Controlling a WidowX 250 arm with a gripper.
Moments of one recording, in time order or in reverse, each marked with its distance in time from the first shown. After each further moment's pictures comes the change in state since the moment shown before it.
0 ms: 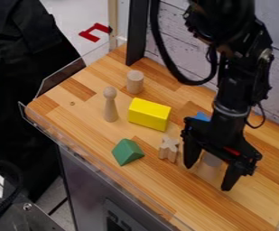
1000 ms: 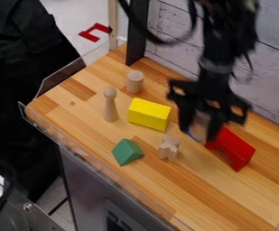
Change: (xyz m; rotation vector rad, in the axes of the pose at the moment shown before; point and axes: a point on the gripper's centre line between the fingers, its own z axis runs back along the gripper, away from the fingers) arm 0.013 0.043 0.066 0.010 -0.171 0.219
